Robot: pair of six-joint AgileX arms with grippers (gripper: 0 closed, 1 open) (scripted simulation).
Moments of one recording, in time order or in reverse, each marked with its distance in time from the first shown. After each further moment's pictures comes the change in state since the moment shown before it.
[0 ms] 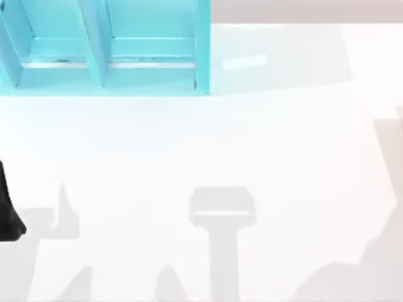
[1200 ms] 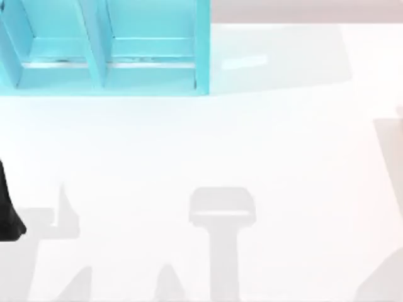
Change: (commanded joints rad) left arm 0.000 0.000 0.000 0.000 0.000 0.000; right arm -0.002 0.107 -0.269 0.378 0.000 0.001
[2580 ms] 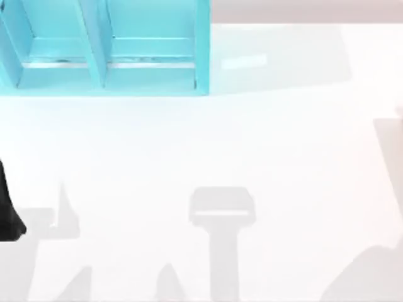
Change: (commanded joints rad) left arm 0.000 0.000 0.000 0.000 0.000 0.000; right arm -0.006 -0.038 0.181 -0.226 0.000 -0.004
